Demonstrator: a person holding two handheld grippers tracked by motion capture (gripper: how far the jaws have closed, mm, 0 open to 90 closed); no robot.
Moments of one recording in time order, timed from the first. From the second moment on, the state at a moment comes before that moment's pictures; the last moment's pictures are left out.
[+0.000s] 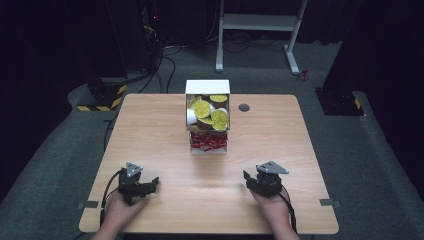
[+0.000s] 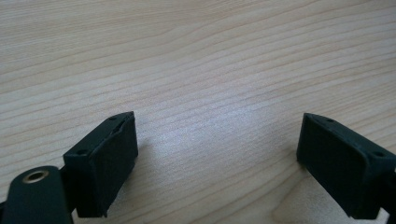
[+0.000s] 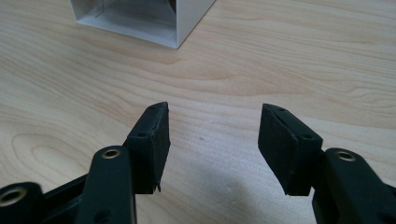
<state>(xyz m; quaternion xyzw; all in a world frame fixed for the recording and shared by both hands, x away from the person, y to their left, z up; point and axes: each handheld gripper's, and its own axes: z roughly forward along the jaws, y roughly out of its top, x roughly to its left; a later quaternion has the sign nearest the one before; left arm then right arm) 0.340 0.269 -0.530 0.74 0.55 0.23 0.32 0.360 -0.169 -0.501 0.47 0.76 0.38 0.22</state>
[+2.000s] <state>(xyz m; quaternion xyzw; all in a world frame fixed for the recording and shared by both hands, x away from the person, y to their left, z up) 0.340 0.269 -0.530 0.74 0.54 0.24 0.32 0.420 -0.111 -0.438 0.42 0.76 0.43 0.24</state>
